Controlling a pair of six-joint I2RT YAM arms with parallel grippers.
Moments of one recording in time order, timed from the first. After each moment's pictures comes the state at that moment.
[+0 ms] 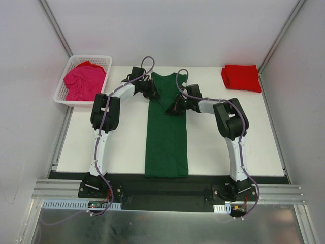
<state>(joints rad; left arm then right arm) -0.27 2.41 1.88 -0.29 0.59 -0.50 0.40 2.29 1.47 0.05 -0.73 0.84</state>
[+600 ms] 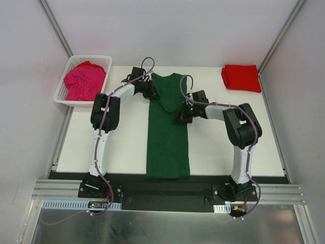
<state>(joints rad) -0.27 2.41 1.88 -0.32 0.59 -0.49 0.40 2.07 1.21 -0.05 -0.63 0.72</state>
